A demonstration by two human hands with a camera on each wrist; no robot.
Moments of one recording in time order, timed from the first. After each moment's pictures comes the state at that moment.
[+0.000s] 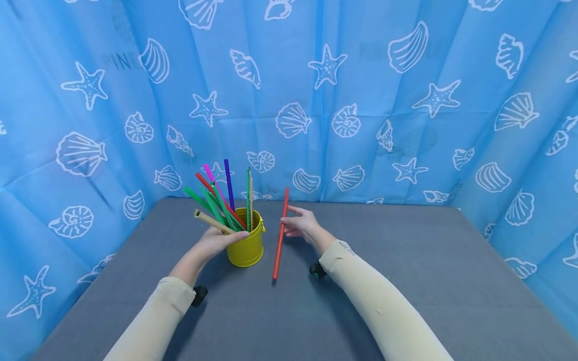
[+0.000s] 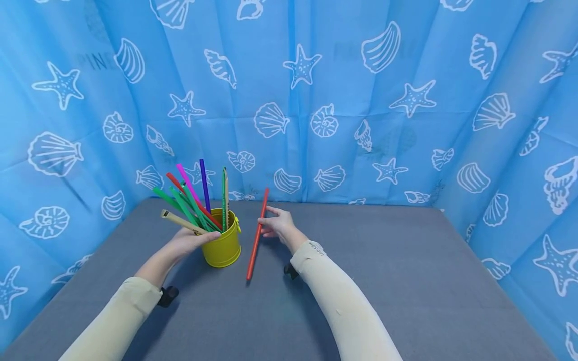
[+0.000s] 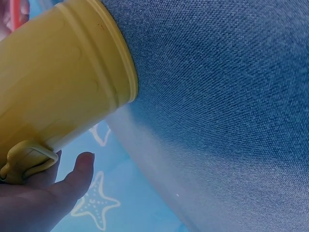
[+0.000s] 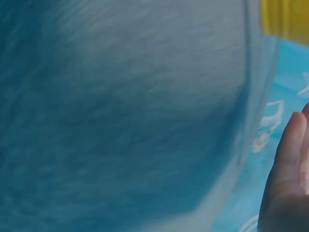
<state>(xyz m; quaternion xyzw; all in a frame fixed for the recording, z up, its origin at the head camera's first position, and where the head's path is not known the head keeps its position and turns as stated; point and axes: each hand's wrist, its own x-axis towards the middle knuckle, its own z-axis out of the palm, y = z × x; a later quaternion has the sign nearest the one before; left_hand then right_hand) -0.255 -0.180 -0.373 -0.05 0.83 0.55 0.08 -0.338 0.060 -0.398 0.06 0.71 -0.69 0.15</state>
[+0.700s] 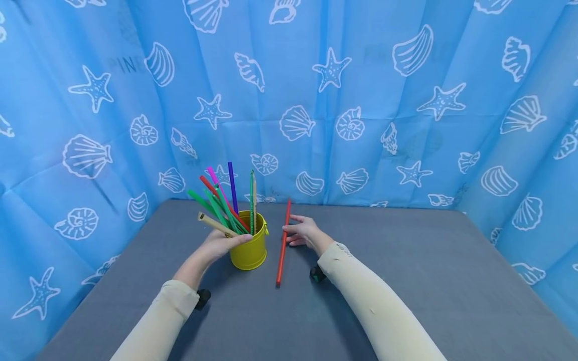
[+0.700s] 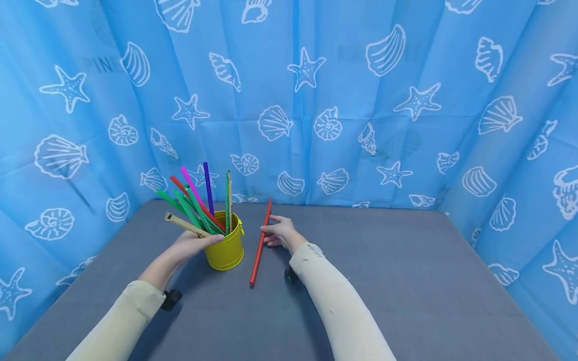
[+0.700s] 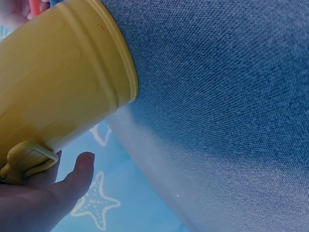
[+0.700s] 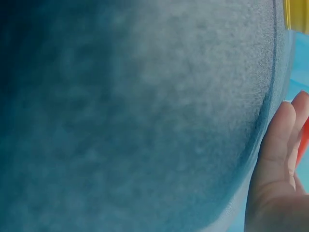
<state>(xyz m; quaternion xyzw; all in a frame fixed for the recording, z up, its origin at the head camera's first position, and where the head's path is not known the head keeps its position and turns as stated) -0.254 -0.179 -0.375 -0.03 0.83 0.55 0.07 -0.344 0.056 -0.410 0.08 0.72 -0.66 0.19</state>
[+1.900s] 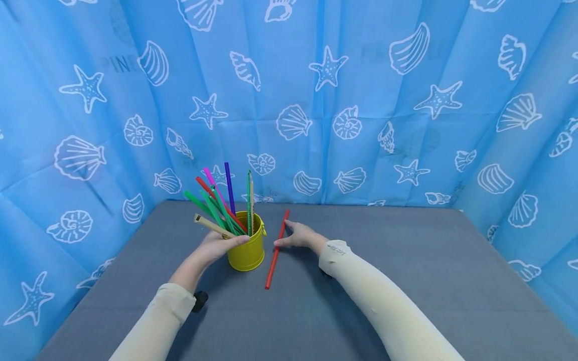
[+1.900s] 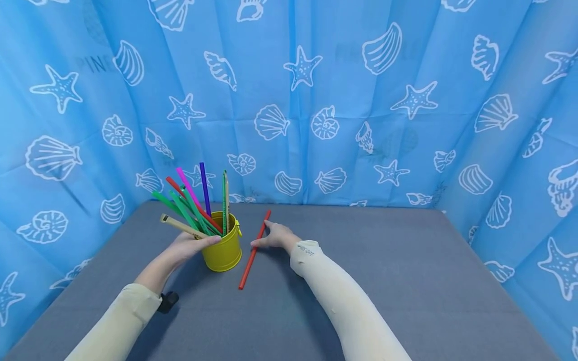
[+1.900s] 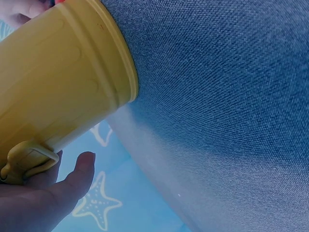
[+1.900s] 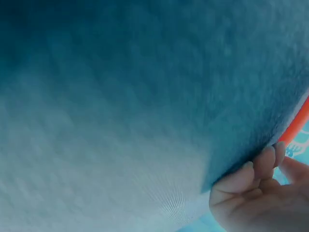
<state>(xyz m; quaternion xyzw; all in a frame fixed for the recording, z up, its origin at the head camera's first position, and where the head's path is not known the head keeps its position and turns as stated) -0.254 -0.179 -0.373 -0.03 0.83 0.56 0.08 -0.340 0.059 -0.413 -0.11 0.93 -0.30 0.19</state>
